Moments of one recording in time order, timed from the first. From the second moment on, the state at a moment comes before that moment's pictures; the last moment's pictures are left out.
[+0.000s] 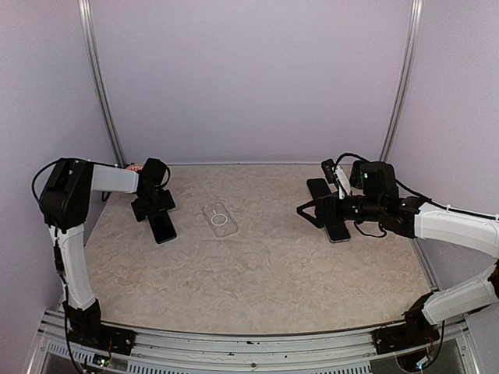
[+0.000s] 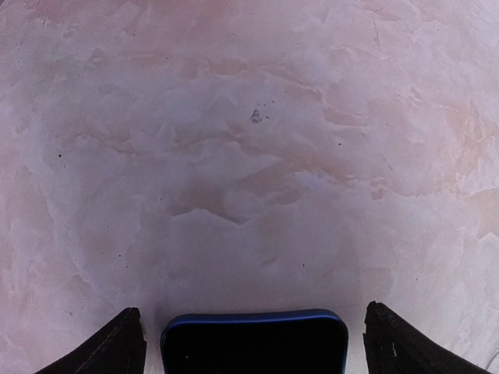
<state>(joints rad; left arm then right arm) -0.24 2.04 1.33 -0.40 -0.29 -0.67 0.58 1.24 0.78 0.02 -0.33 0.22</state>
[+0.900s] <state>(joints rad) -0.28 1.96 1.20 -0.36 -0.29 -0.68 0.58 1.21 0.77 0.02 -0.31 0.23</state>
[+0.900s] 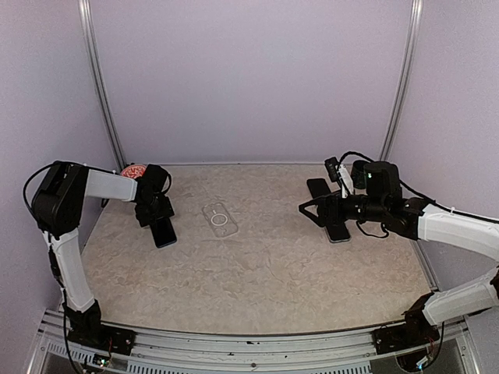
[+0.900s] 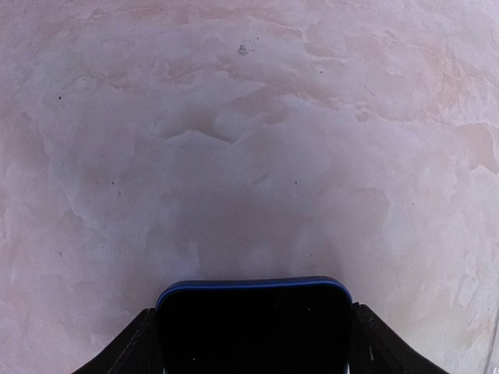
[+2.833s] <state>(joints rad) -0.84 1.81 1.00 -0.20 -0.12 -1.12 0.85 1.32 0.79 0.02 -0.23 0.14</state>
